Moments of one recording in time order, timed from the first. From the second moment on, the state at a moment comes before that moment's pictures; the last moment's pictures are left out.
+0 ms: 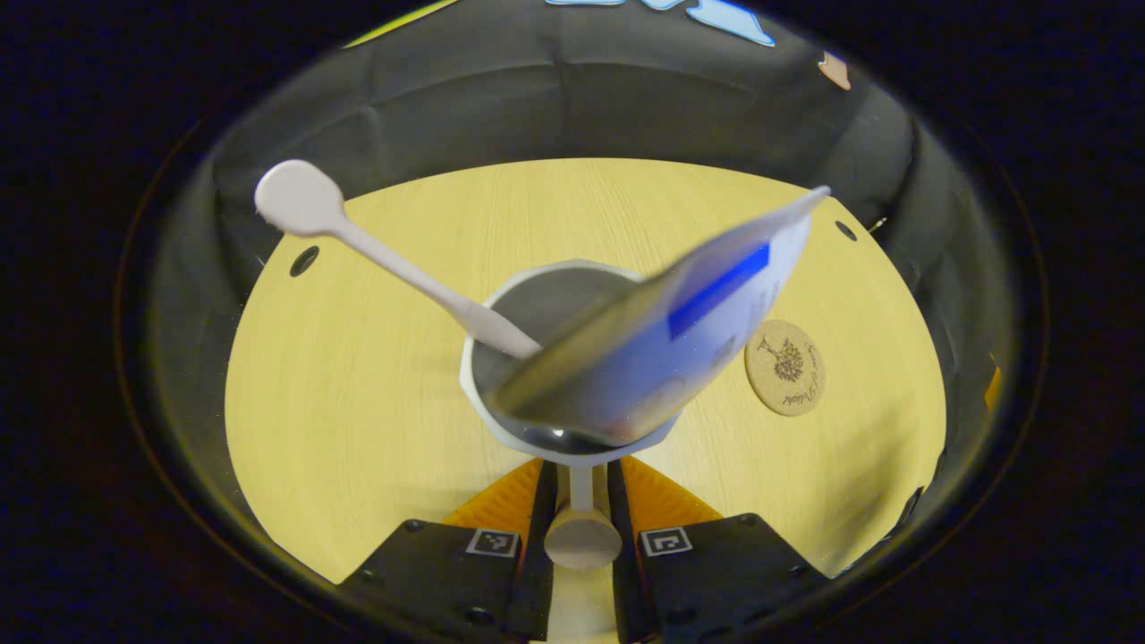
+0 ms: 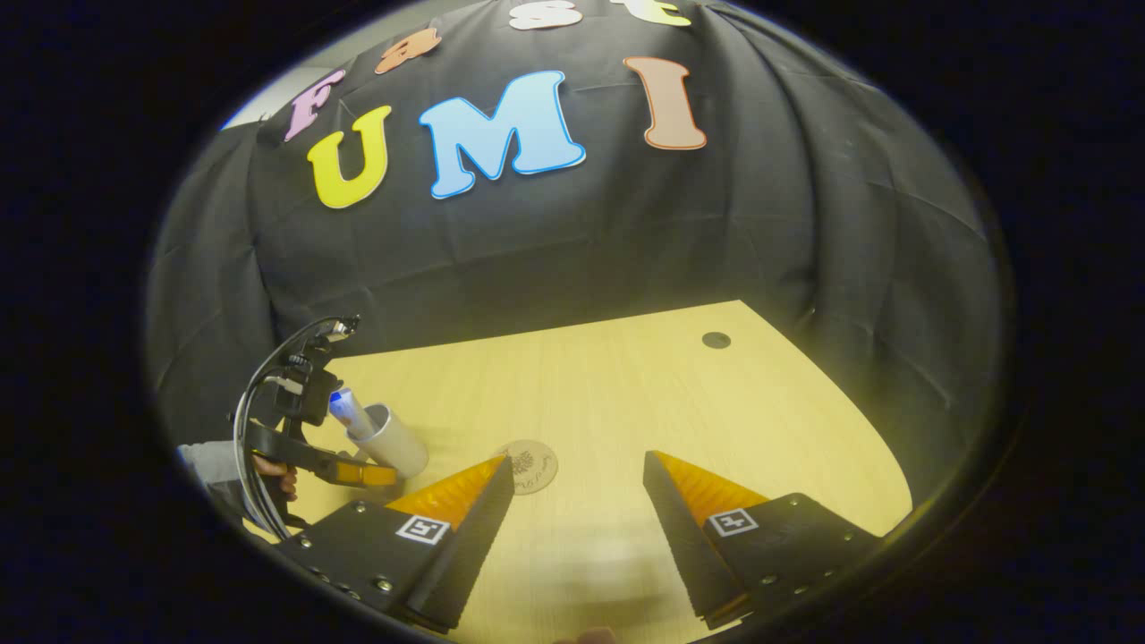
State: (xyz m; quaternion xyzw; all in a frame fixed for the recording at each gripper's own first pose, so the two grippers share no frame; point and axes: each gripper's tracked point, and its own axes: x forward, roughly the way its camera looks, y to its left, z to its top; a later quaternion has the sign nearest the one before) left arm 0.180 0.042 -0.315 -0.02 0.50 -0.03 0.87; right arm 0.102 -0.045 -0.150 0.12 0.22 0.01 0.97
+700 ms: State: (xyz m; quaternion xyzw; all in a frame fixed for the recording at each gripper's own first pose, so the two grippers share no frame) left arm 0.183 -0.042 -0.286 0.02 0.48 -0.10 0.87; right arm 0.100 -0.058 -0.141 0.14 0.21 0.01 0.97
